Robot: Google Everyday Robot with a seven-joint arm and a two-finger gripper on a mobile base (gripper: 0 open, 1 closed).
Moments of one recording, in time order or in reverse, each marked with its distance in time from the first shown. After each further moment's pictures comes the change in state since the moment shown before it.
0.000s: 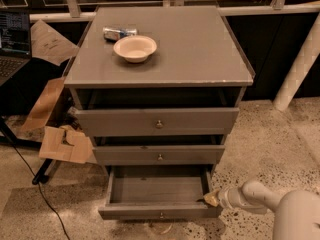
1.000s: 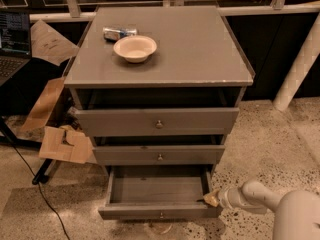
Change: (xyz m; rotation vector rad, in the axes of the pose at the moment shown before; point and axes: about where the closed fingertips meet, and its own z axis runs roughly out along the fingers) arm 0.000 0.000 0.000 0.000 0.000 0.000
